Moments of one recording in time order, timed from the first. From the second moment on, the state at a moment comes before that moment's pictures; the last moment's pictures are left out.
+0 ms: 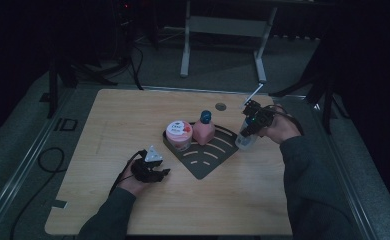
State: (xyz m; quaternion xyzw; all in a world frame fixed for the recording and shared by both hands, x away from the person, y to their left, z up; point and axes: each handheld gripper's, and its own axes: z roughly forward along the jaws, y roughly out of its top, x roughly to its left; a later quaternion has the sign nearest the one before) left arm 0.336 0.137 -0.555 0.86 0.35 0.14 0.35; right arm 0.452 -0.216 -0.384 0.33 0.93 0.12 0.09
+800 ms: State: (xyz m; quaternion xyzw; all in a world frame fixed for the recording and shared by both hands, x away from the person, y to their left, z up) left arm 0.336 0.137 -0.555 0.86 0.35 0.14 0.35; right arm 0.469 -0.189 -0.393 0.33 0.93 0.13 0.09
